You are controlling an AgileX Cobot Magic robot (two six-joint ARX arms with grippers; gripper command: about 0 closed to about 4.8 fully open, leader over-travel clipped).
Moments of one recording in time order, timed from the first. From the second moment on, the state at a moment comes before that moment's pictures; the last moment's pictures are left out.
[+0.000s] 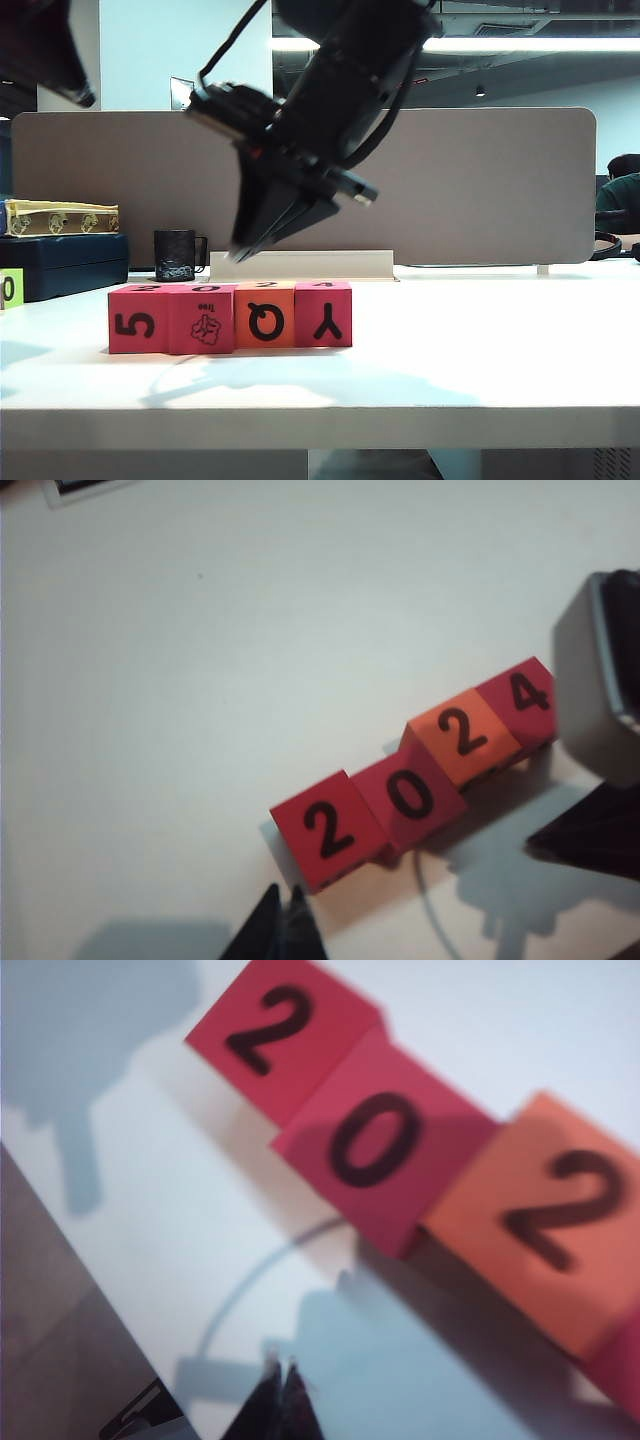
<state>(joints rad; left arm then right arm) -0.33 0.99 0.92 -0.55 0.09 0.12 0.80 1.79 1.29 -0.42 -0.24 0.12</state>
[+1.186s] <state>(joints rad) -0.33 0.90 0.90 -0.51 0.09 0.08 0.84 1.94 1.29 -0.14 -0.18 0.17</state>
